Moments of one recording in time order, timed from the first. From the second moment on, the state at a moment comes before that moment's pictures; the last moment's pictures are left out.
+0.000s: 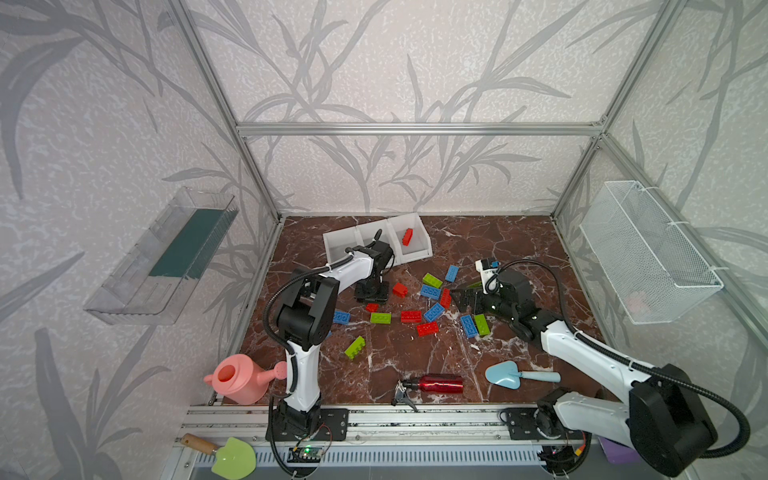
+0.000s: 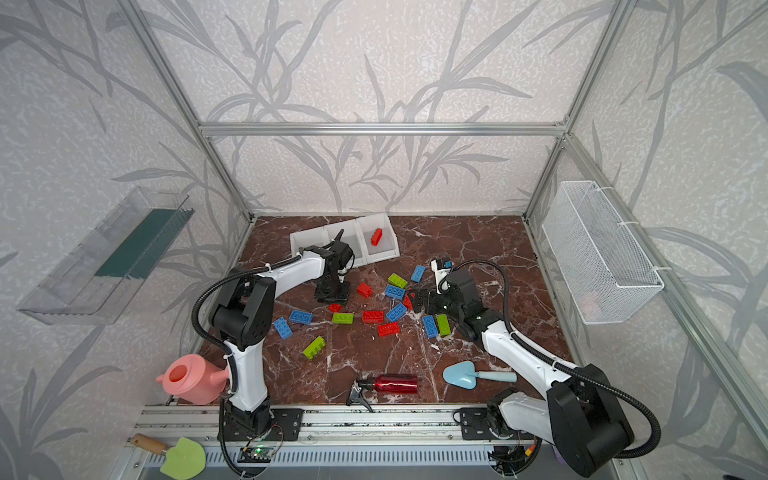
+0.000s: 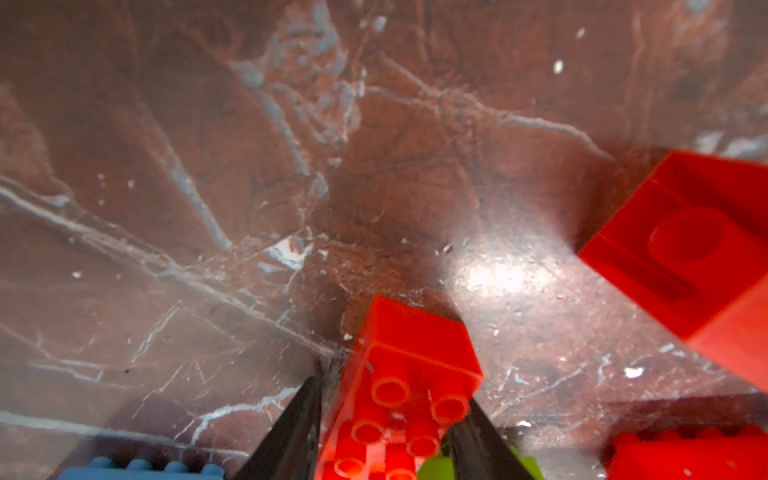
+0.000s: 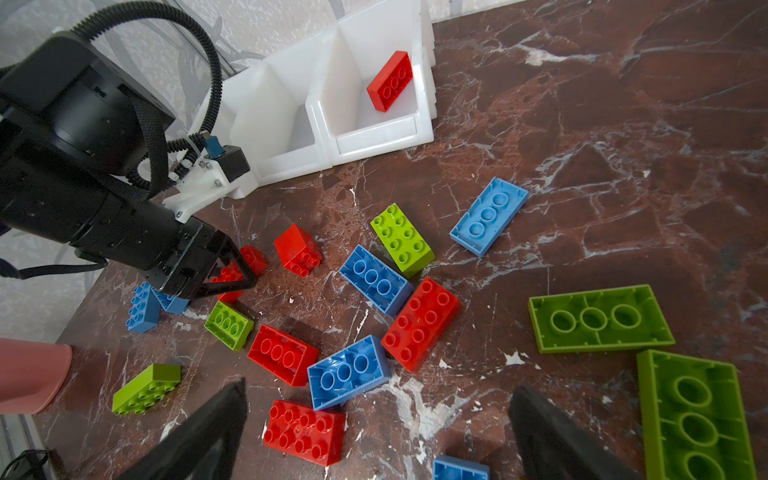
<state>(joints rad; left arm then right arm) -0.41 2.00 1.40 -0.92 -0.02 -0.32 0.44 1.20 0.60 0.05 -0.21 0.38</state>
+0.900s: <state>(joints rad) -0.41 1.97 1.78 -0.99 0.02 -0.33 0.44 1.17 0.60 0.01 -0.25 0.39</state>
